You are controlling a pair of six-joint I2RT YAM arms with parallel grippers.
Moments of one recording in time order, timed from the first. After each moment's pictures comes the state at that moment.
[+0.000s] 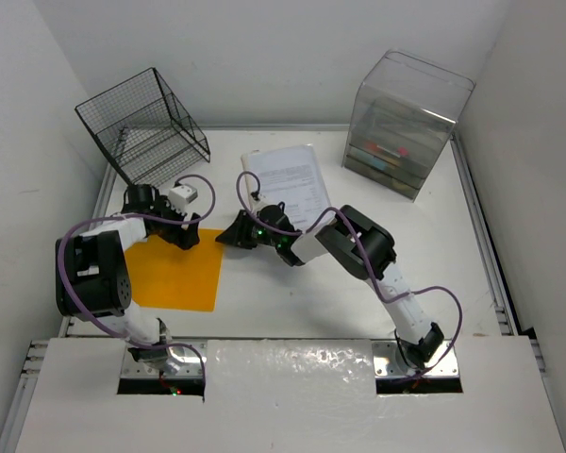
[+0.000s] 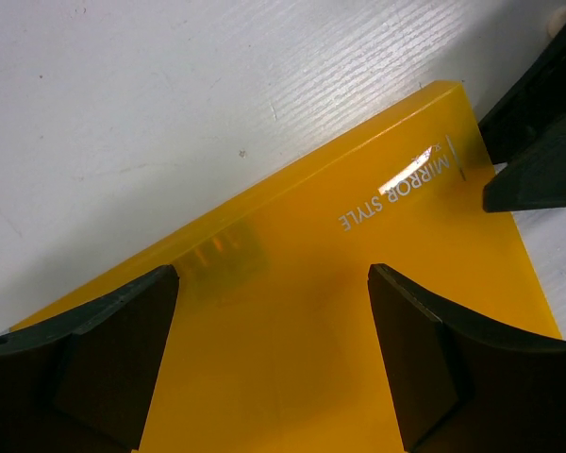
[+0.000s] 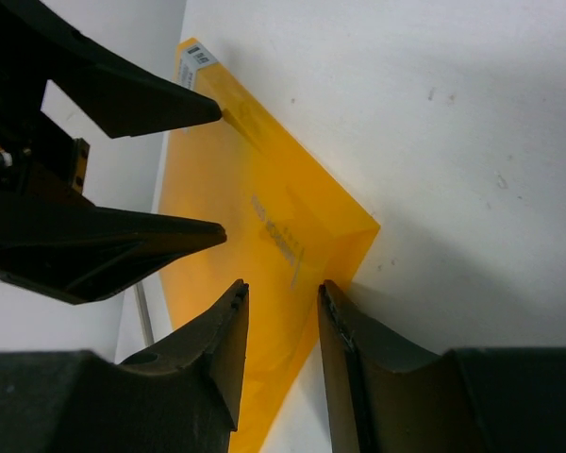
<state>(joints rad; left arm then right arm) 0.18 1.57 0.79 -0.26 0.52 0.59 0.82 2.36 1.21 0.86 -0.30 0.99</state>
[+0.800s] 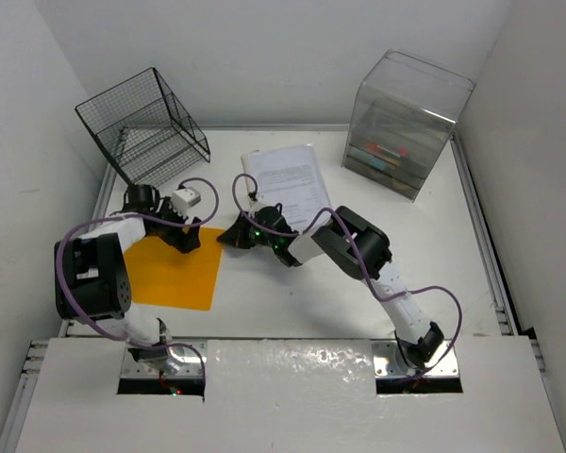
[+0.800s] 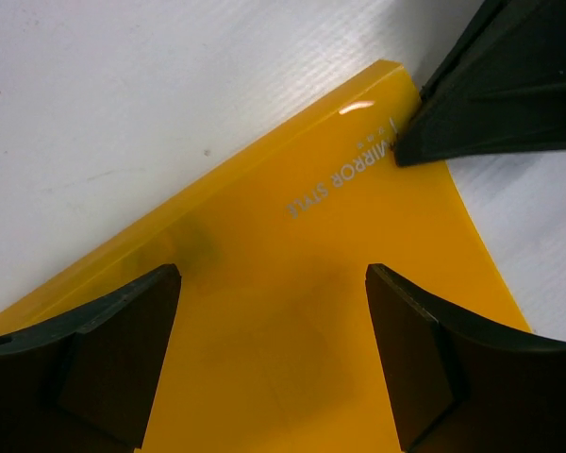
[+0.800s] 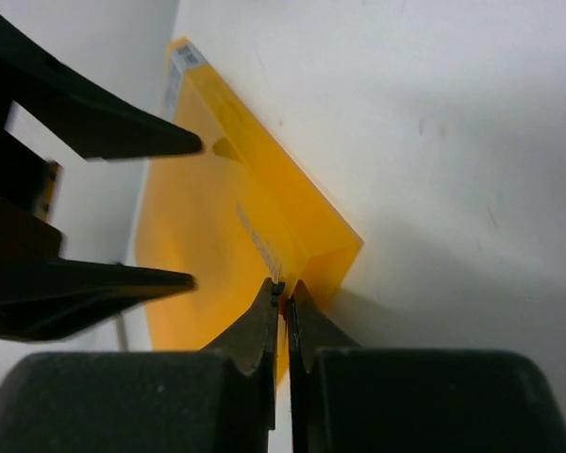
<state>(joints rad) 0.18 1.57 0.79 -0.31 0.57 0.66 0.83 2.44 1.29 0.87 -0.26 0.98</state>
